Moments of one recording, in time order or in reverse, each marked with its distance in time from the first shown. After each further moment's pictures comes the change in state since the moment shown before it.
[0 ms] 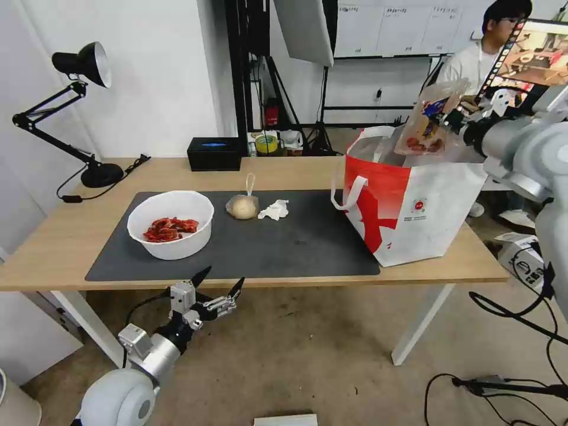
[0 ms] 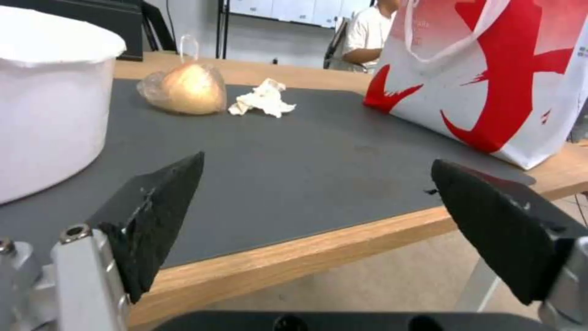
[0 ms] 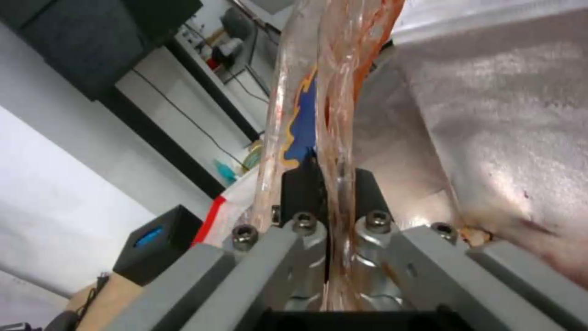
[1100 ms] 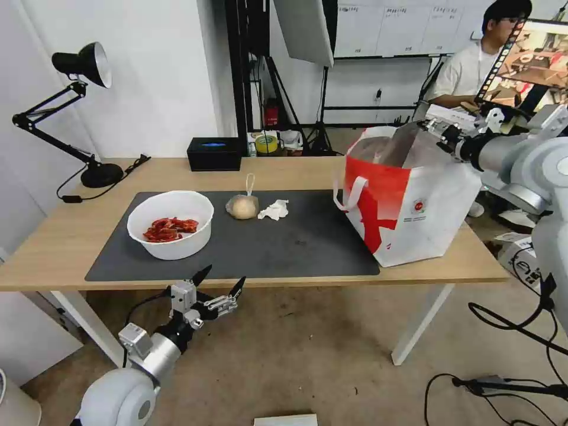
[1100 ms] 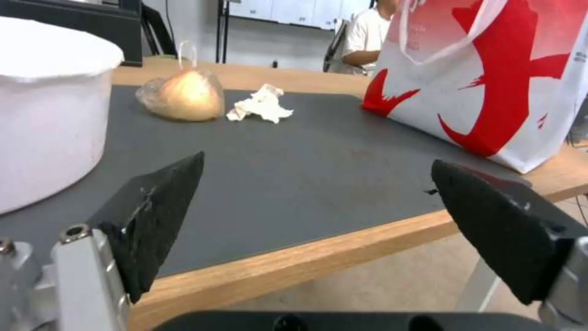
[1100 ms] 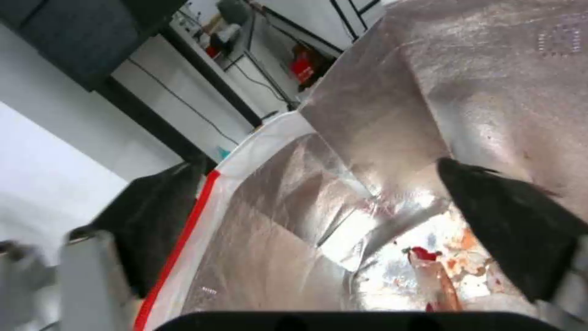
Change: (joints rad) left arm 0.004 0.004 0.001 -0.020 0.002 0.007 -0.014; right arm -0.038 -0.010 0.025 0.018 0.088 0.002 0.033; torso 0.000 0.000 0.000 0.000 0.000
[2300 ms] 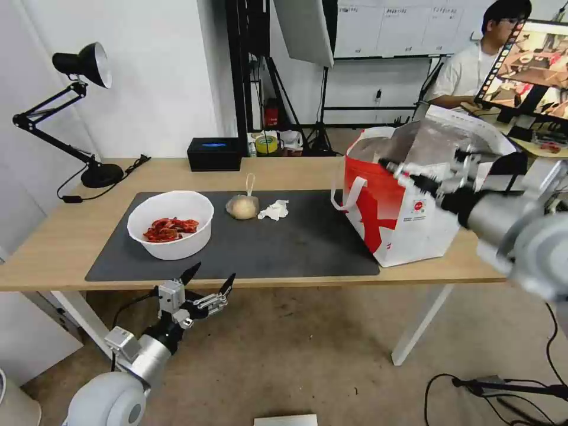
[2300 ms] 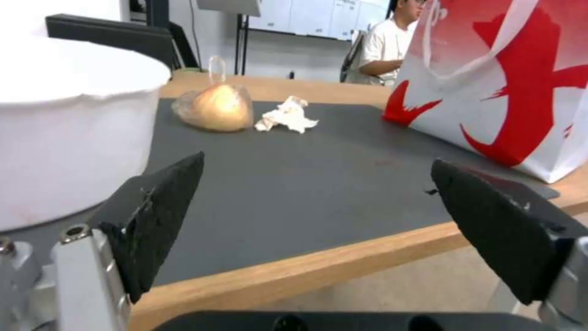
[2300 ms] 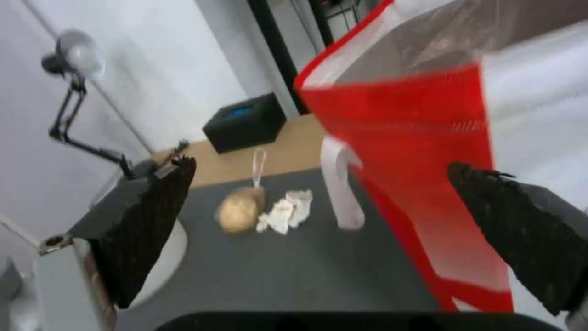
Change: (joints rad) left arm 0.042 -0.026 -0.059 0.003 0.018 -0.043 0.009; right arm -0.553 -0.119 0.120 0.475 -0.247 0.070 -0.358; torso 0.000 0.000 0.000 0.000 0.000
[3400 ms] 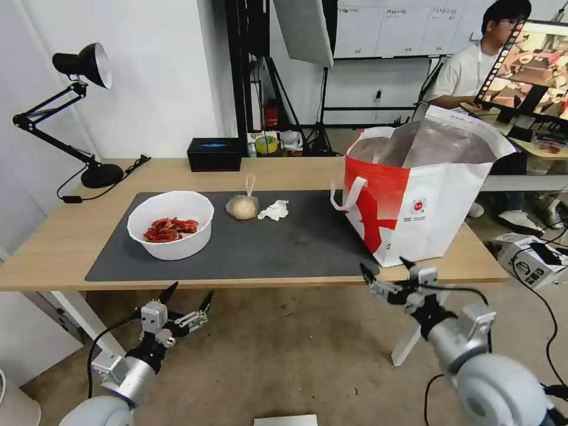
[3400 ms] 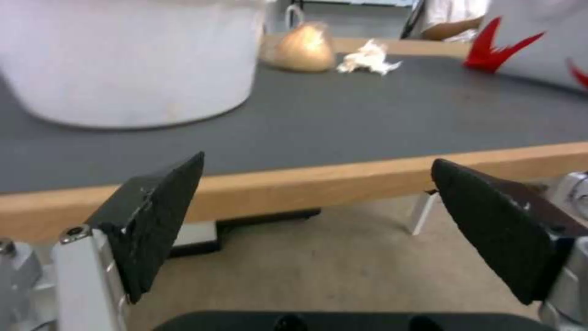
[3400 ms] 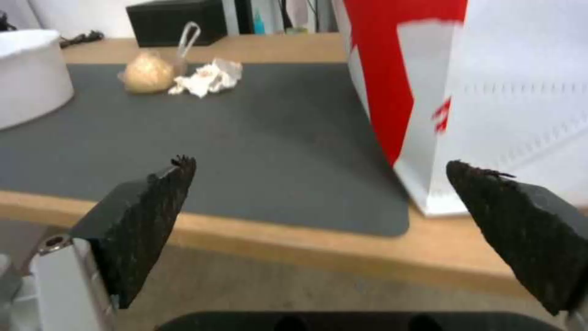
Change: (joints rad) left arm 0.087 -0.053 -0.094 0.086 0.099 -0.063 -0.007; right arm -0.572 0.170 -0.101 -0.017 -0.855 0.374 -0.231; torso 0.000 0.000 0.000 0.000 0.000
